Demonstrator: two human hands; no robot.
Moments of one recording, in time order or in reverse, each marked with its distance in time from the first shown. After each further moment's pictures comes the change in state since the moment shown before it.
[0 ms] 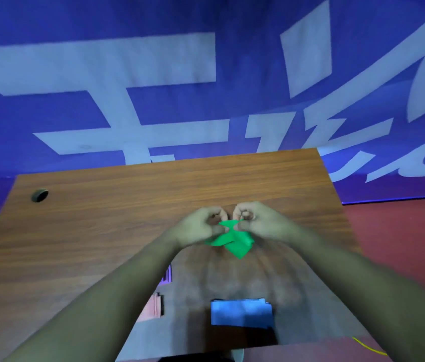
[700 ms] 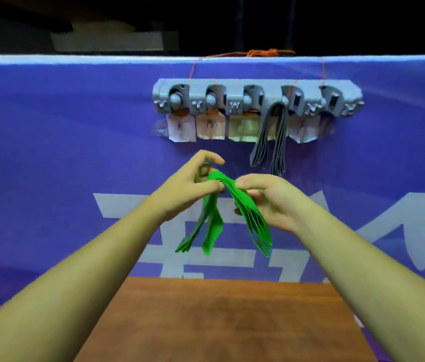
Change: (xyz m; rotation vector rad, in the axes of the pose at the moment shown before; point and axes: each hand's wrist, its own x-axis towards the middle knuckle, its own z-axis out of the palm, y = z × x) left_hand -0.101 0.287 -0.244 -0.110 0.423 0.509; right_hand -0.041 -0.354 -0.108 0.651 0.106 -0.281
